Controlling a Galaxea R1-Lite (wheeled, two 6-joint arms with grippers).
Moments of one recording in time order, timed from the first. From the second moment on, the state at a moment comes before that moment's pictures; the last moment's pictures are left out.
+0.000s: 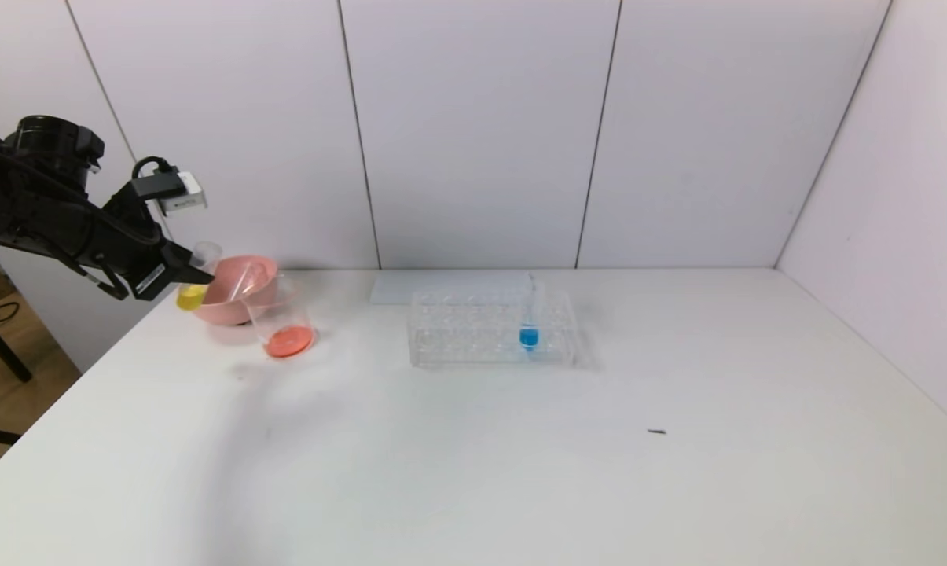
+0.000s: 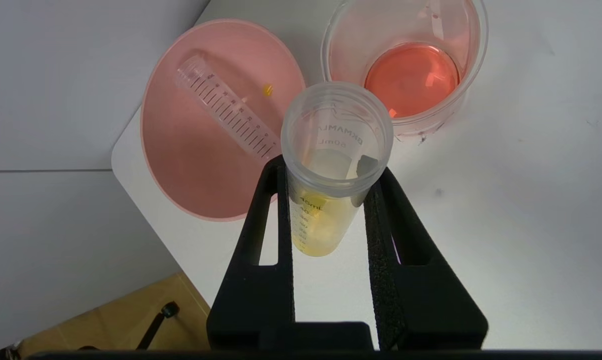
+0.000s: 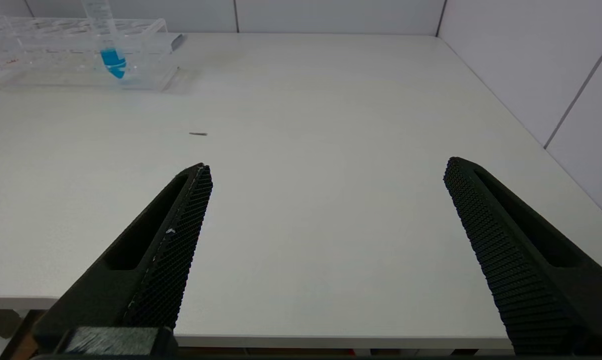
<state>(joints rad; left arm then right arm) 0.24 1.99 -1.74 0.55 -0.43 0.99 0.00 0.00 0.00 0.00 0.00 0.00</state>
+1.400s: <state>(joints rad) 0.22 2.08 -1.97 0.79 -0.32 1.26 0.00 0.00 0.00 0.00 0.00 0.00</state>
